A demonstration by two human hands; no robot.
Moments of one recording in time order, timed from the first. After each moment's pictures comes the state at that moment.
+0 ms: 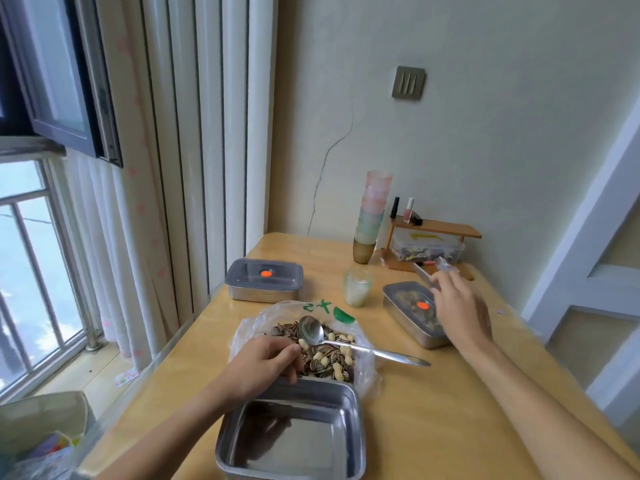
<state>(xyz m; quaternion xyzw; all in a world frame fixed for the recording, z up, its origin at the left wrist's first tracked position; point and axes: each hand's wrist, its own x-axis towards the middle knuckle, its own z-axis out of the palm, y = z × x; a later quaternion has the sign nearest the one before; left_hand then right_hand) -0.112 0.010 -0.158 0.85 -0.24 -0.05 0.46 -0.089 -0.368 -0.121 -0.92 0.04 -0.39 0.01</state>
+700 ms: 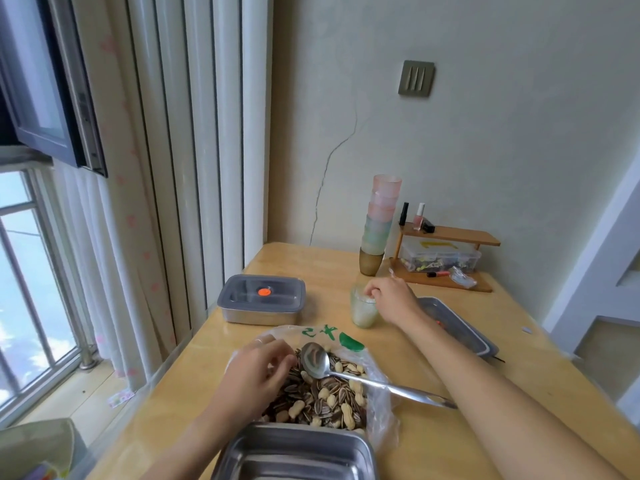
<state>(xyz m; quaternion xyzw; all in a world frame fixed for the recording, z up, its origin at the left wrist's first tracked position) -0.048 0.009 -0.185 0.89 -0.25 0.15 0.36 0.046 -0.291 -0.127 -0.98 0.05 -0.12 0.17</state>
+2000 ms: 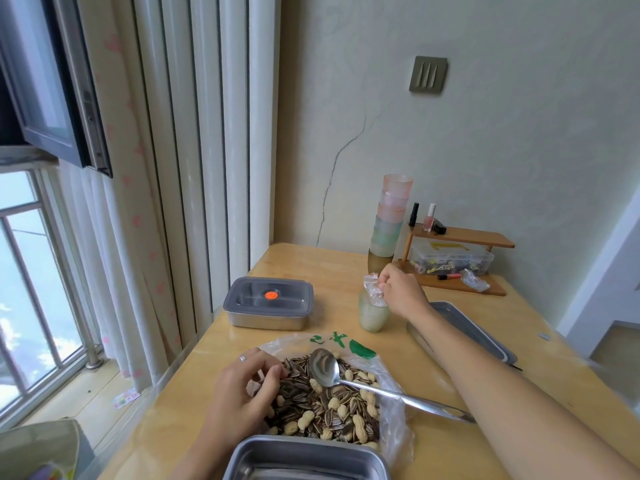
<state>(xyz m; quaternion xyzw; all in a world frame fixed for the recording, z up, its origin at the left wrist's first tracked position) -0.053 0.027 -0.208 0.79 -0.23 0.23 0.53 0.077 -0.295 -0.127 -0.96 0.07 -0.16 0.21</state>
